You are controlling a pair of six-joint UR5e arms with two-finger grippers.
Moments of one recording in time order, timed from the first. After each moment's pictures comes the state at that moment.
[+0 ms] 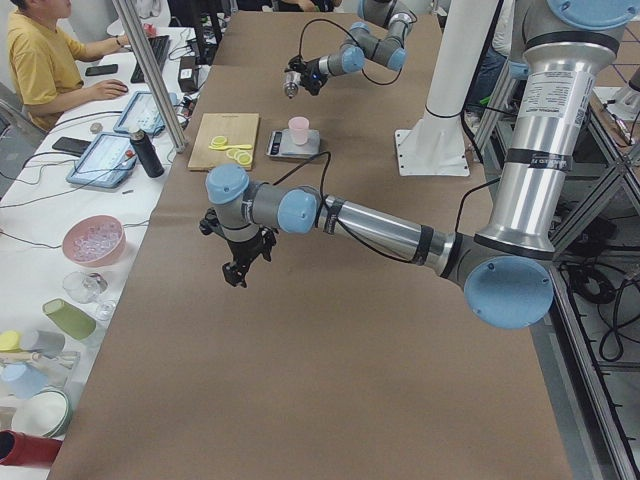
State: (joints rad) left arm -1.40 -1.72 -1.62 -1.57 -2.33 0.35; right arm 0.38 -0.94 1.79 -1.99 0.78 0.07
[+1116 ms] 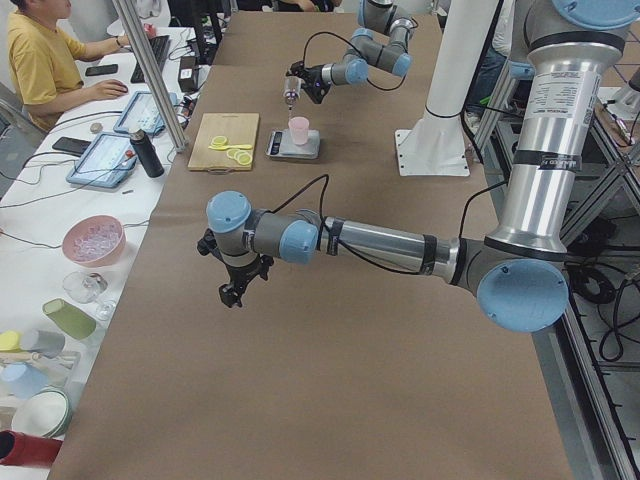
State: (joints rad) left arm -1.42 -1.71 -1.59 -1.63 -2.35 0.35; right arm 0.34 -0.88 1.77 -2.13 0.71 0.08
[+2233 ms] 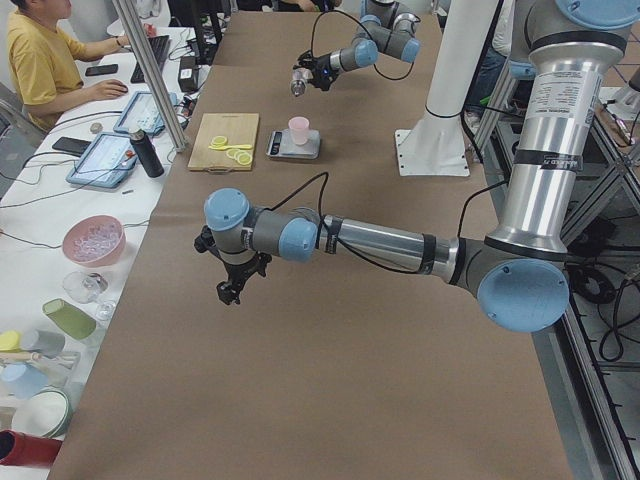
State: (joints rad) left arm -1.44 -1.72 -1.60 -1.62 -2.36 0.34; right arm 0.36 -0.96 1.95 -1.95 0.87 0.23
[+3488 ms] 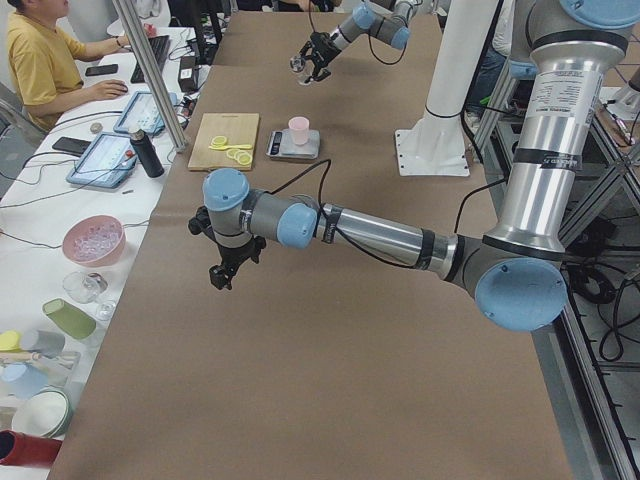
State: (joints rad) left arm -1.46 -1.73 -1.65 -1.62 -2.36 0.33; right arm 0.43 -1.24 2.07 -1.35 1.11 0.39
